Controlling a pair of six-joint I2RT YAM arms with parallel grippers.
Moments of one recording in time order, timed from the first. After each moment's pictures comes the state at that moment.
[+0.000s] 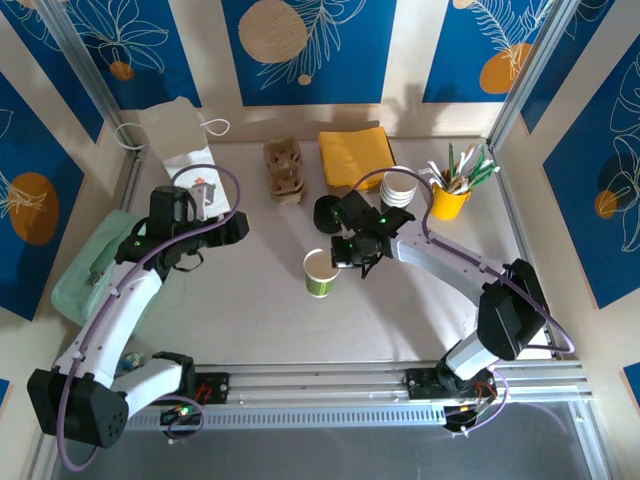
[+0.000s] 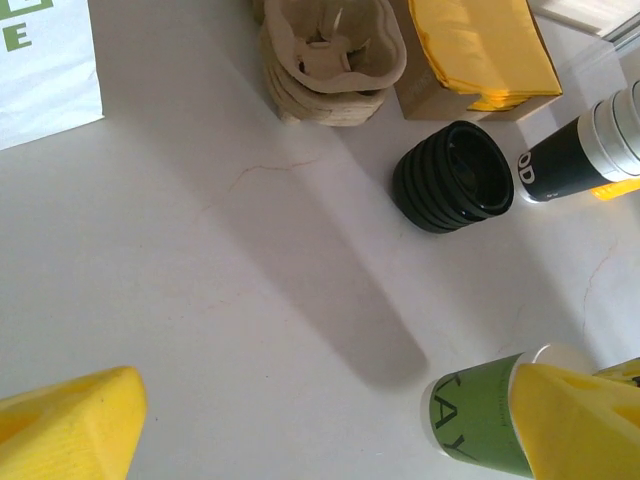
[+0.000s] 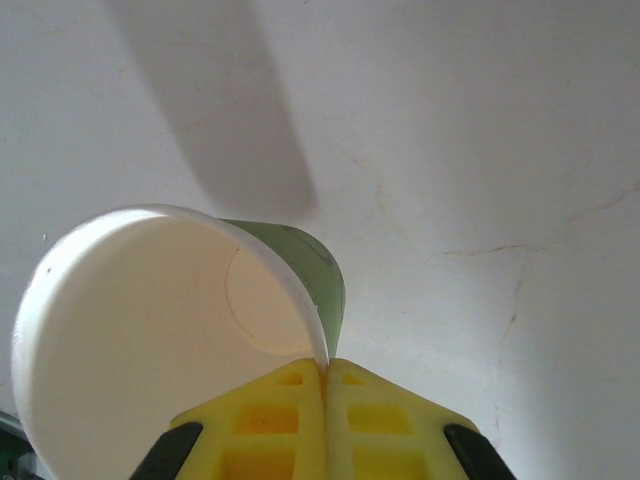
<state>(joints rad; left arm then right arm) -0.21 1.07 0.99 -0.64 0.28 -0.36 0.72 1.55 1.21 -0.84 -0.10 0.61</state>
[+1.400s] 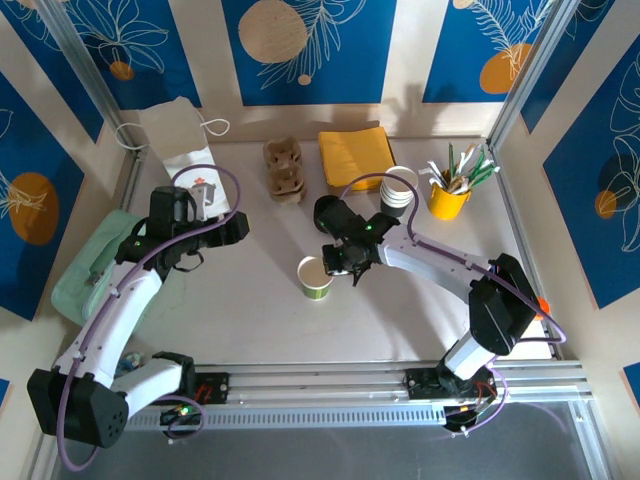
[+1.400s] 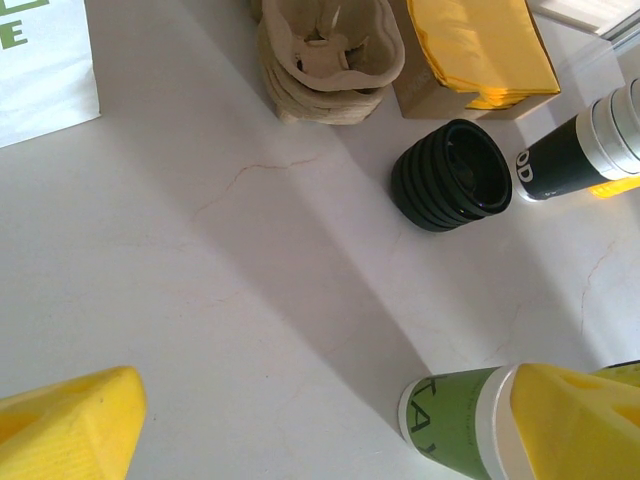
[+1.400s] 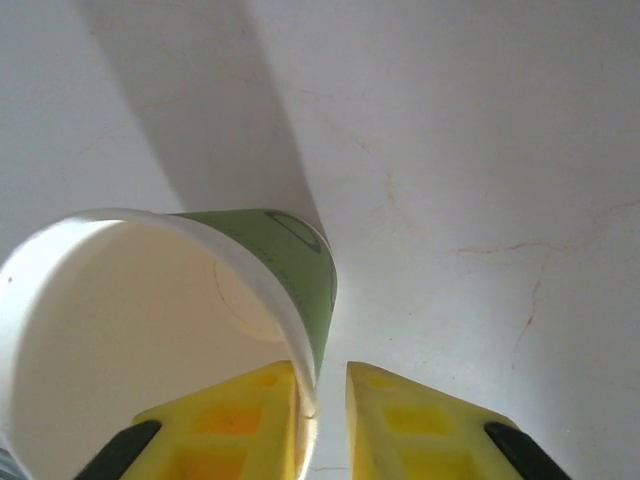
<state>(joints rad) -0.21 1.07 0.99 -0.64 0.28 -0.36 0.79 1.59 1.22 -0.84 -0.03 0.62</state>
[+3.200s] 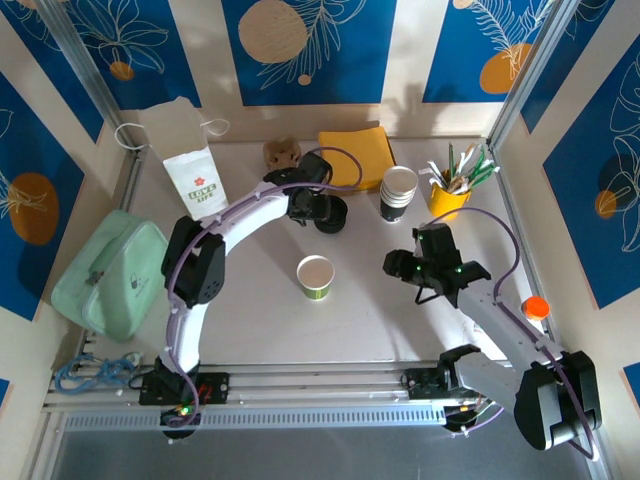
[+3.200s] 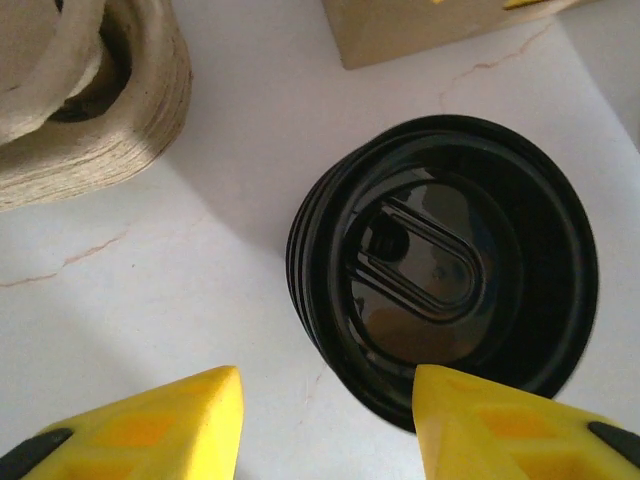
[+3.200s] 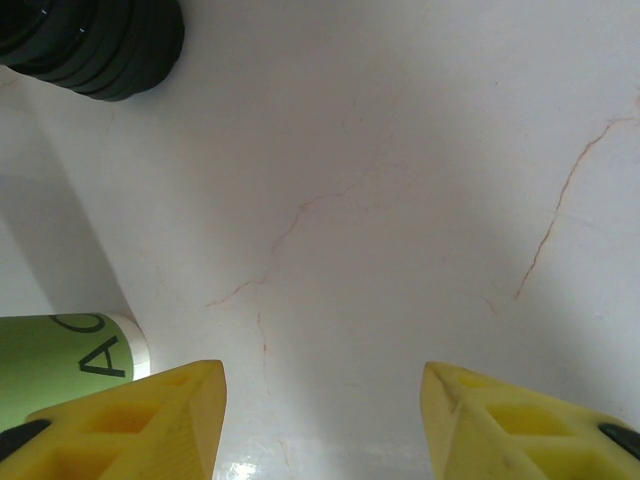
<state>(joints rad) -0.65 2.10 1.80 -0.76 -0.10 -0.47 0.30 1.02 0.60 -0.50 -0.16 0.58</state>
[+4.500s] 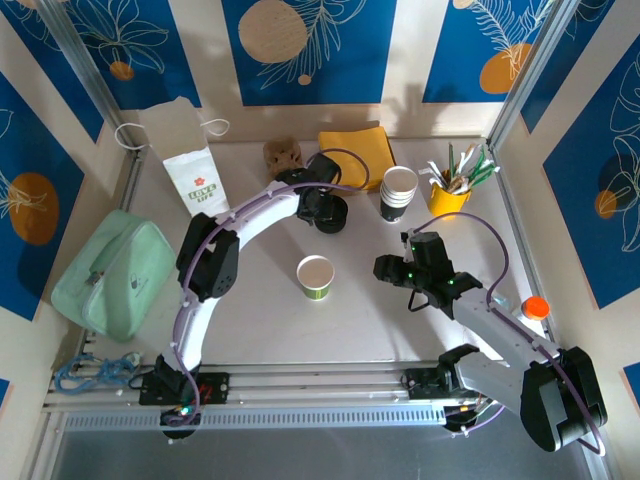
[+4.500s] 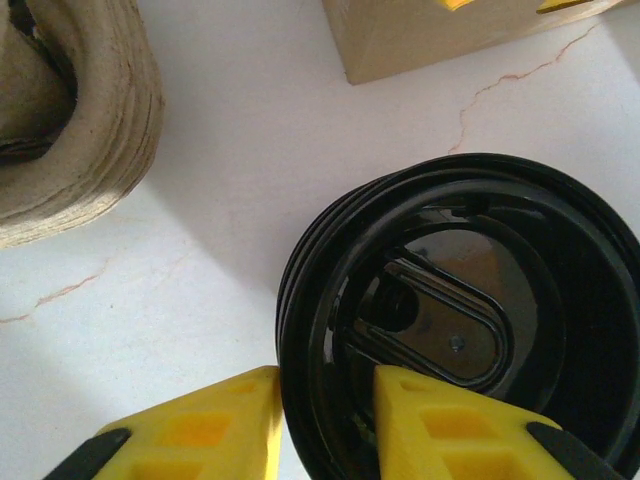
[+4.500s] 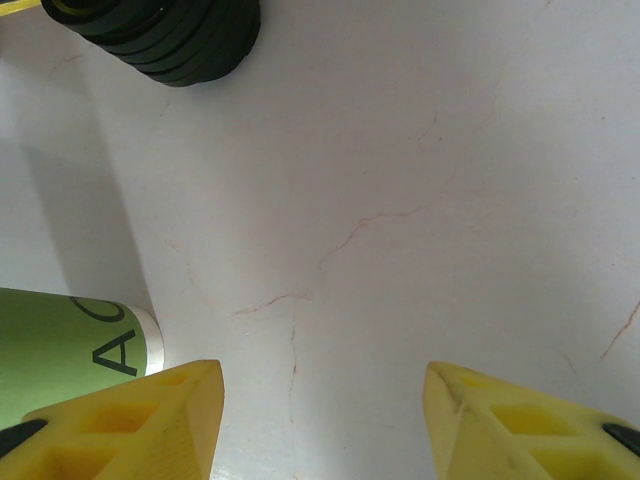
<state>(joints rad) -0.67 2.21 1.91 -0.79 -0.15 -0.47 0.38 1.00 0.49 -0.29 -0.15 0.53</state>
